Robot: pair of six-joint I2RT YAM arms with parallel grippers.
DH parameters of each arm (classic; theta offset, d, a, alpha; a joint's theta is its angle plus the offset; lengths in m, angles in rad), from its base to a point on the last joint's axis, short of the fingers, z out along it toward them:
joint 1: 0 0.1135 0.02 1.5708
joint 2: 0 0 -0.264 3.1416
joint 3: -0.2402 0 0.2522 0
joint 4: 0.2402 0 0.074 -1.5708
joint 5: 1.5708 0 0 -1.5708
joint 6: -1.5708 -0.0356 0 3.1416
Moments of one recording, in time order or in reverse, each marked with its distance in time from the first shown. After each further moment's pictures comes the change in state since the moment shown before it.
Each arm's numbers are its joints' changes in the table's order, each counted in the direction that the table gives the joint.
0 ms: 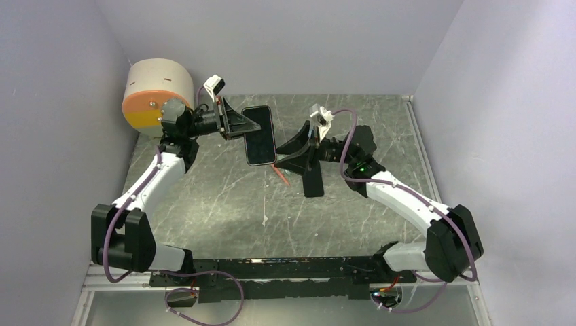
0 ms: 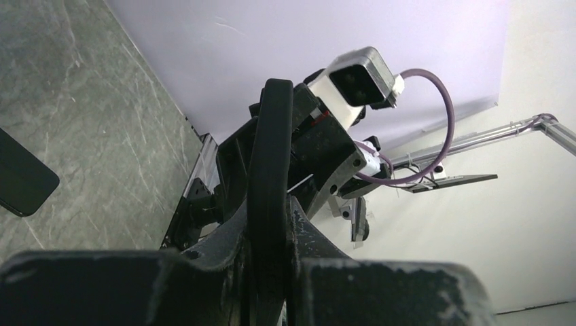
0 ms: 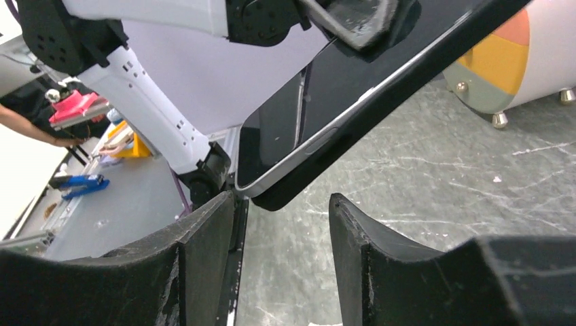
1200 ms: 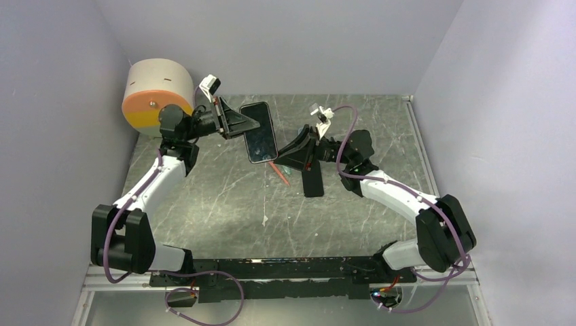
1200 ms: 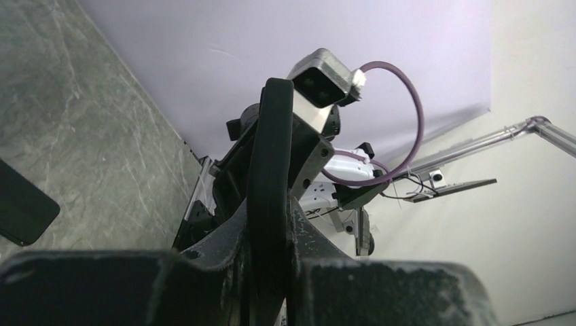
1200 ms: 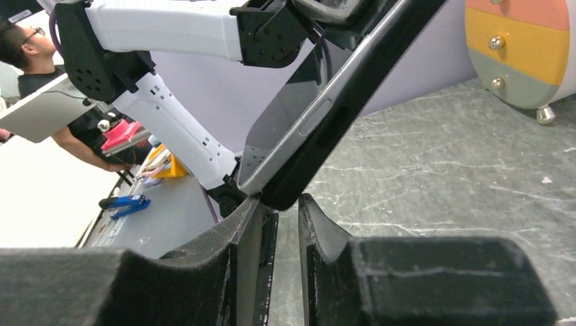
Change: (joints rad) left arm -0.001 0.015 0.057 -0.208 -0.050 0.097; right arm -0.013 -0.086 0.048 -0.273 -0.002 -0.248
